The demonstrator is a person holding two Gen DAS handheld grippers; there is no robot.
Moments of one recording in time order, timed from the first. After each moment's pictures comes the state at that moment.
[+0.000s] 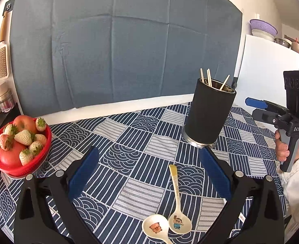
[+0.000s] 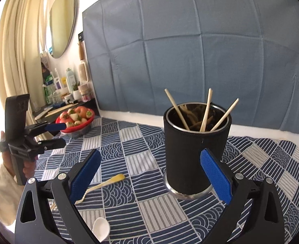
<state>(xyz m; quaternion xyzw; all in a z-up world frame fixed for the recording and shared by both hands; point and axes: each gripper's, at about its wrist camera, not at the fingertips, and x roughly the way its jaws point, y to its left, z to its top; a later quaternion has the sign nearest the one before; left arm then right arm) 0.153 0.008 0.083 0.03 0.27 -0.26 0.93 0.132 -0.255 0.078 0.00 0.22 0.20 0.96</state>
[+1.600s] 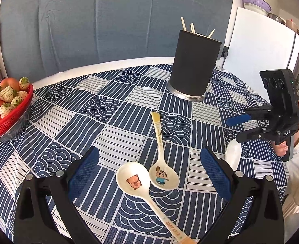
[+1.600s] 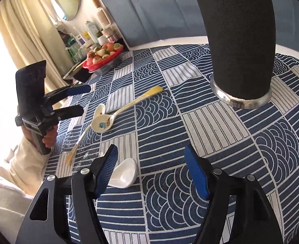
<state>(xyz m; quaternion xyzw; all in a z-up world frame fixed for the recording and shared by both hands) 0.119 -0.005 0.028 0.06 0.35 -0.29 0.89 0.114 -0.245 -0.020 0.06 0.40 0.31 0.86</state>
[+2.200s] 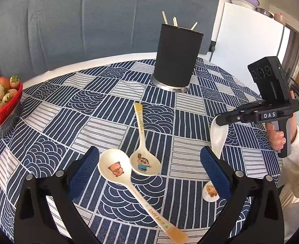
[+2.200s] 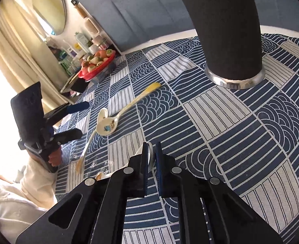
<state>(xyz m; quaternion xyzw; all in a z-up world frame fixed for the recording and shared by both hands) 0.098 -0.014 0.023 0.07 0.35 -0.33 0.87 0.108 -0.247 -0.021 0.13 0.41 0.29 0.86</state>
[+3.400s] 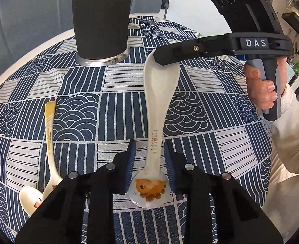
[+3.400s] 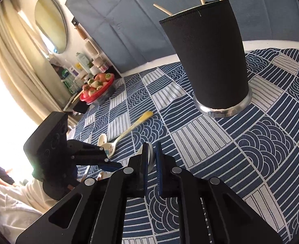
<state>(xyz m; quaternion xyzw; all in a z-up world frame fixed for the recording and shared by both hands) 0.106 -0.122 -0.009 0.17 0.43 -0.45 0.76 0.118 -0.276 0.002 0.15 0.36 0.29 0.87</state>
